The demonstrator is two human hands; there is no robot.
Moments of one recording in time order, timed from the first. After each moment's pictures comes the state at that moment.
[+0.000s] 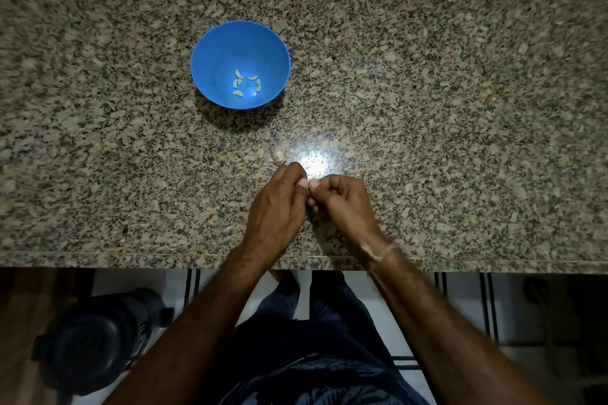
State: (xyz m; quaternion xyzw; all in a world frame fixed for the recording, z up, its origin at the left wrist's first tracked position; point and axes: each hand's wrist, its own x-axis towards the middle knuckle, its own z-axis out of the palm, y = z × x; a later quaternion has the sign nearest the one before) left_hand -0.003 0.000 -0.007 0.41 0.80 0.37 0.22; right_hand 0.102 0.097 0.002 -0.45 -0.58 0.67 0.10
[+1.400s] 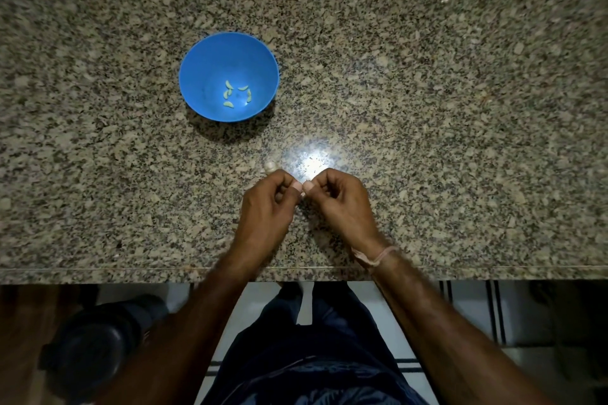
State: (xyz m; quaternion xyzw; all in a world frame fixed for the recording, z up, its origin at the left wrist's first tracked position) left_hand -0.012 0.010 0.010 0.30 0.79 0.43 0.31; right_hand 0.101 0.118 0.002 -0.43 -0.66 0.61 0.11
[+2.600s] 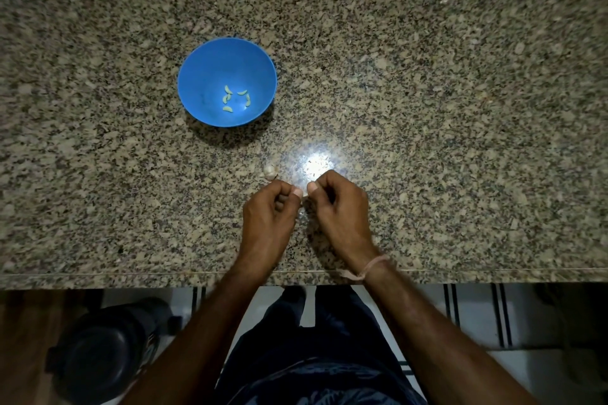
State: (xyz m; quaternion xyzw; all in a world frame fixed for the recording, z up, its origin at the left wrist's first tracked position) left_hand 0.001 0.011 0.006 0.24 0.81 0.45 0.29; right_hand 0.097 0.109 0.000 -0.46 -0.71 0.51 0.16
